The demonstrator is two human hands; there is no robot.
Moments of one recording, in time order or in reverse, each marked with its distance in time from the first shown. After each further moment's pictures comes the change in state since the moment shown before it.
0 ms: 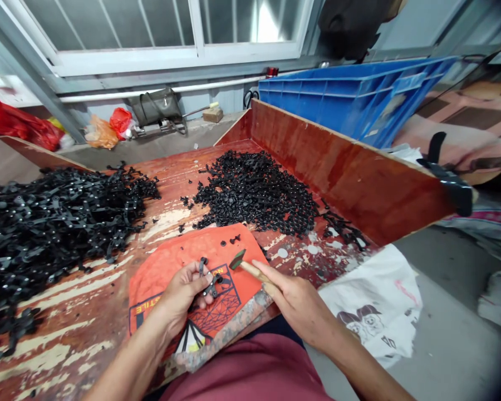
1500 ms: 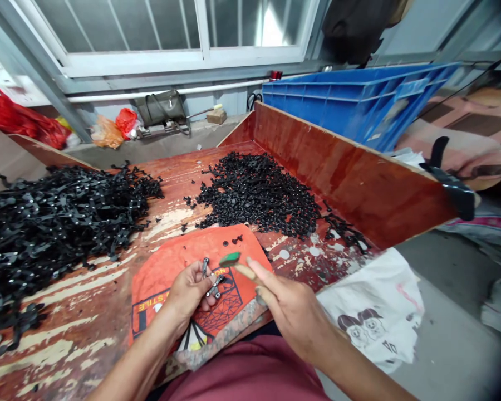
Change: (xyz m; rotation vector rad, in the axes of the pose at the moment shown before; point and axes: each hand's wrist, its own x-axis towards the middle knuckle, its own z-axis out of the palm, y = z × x) left_hand 0.000 -0.011 0.004 0.103 0.072 0.050; right_hand -0.003 -0.022 0.013 -0.171 0.045 -0.143
